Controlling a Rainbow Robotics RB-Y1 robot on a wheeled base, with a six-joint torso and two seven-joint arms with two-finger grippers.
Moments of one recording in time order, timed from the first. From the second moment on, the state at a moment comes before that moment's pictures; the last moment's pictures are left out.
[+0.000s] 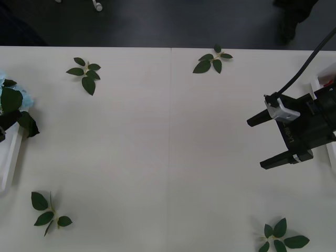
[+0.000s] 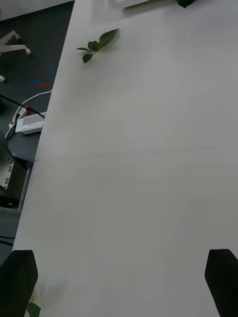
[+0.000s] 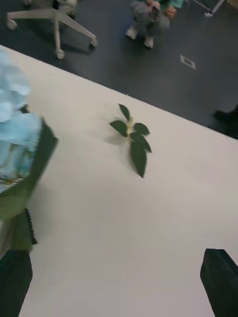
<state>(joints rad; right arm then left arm) -0.40 -1.18 0.30 -1.91 -1.90 1.31 2.67 0.22 0.44 0.55 -2.01 1.23 0.92 -1.82</state>
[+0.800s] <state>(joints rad) -0.40 -1.18 0.30 -1.91 -1.89 1.31 2.67 -0.16 0.45 0.54 -2.16 1.23 1.71 -2.16</state>
